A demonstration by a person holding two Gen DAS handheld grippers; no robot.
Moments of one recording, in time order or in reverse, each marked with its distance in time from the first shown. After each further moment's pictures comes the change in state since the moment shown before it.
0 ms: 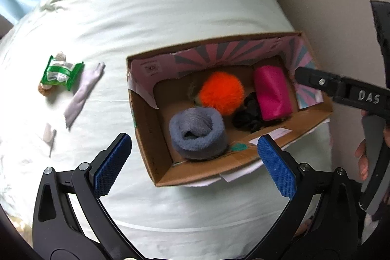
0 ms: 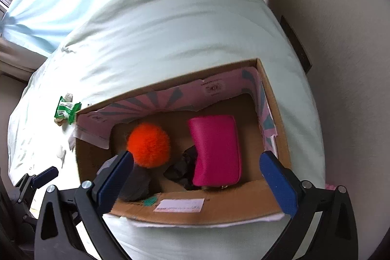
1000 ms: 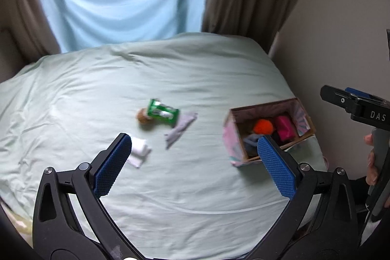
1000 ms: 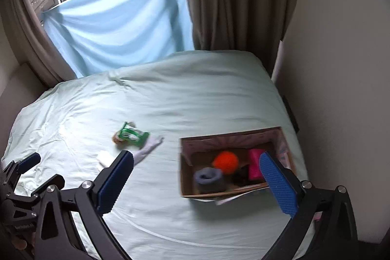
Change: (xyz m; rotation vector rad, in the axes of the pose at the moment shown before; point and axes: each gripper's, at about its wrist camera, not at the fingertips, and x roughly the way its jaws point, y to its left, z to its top) left arm -0.272 0.194 -0.111 -0.068 -0.434 0.050; right arm -0.202 0.234 -0.089 -0.155 -0.399 -0.068
